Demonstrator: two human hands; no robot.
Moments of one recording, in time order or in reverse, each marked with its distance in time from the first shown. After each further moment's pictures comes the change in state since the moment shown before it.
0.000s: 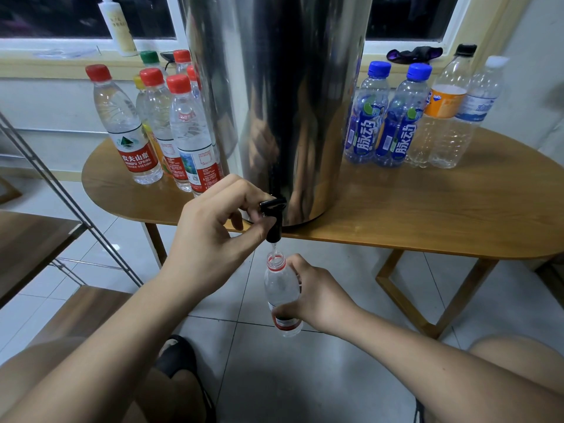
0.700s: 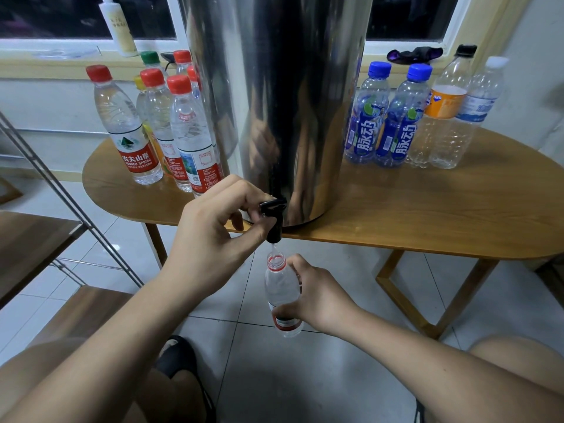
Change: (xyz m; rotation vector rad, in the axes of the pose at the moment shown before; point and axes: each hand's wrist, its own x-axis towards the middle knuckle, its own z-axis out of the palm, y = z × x) left_hand -0.001 -0.001 0.000 -0.007 0.001 -0.006; right_hand 0.002 0.001 0.001 -0.003 -0.004 -0.009
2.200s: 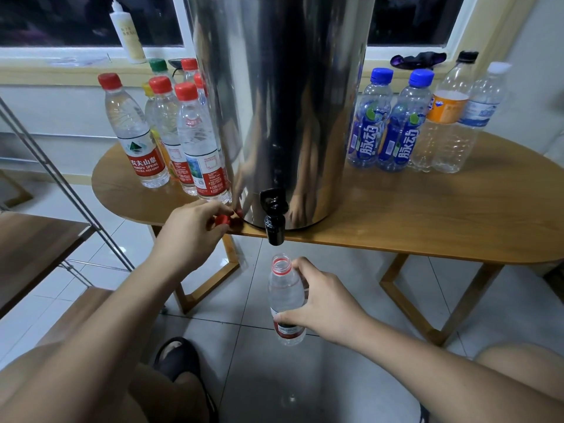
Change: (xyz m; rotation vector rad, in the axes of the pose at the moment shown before) left_hand -0.007 -0.111 -0.013 0.447 -0.142 -0.336; right_hand -0.017 0.002 -0.004 0.125 0.061 -0.081
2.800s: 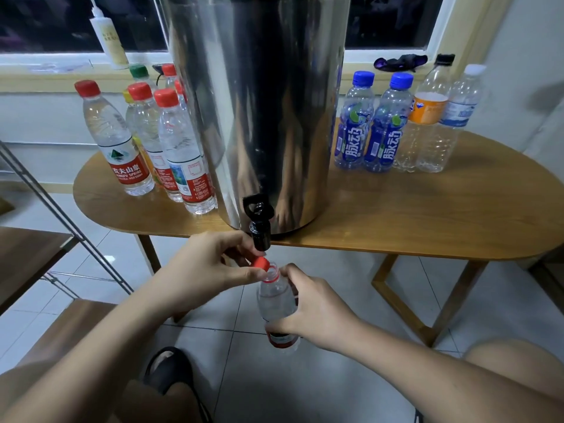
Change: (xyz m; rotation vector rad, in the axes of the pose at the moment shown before) left_hand -0.031 0.071 -0.017 -0.380 -0.375 0.027; right_hand -0.003 -0.001 -0.003 -0.025 -0.019 -0.020
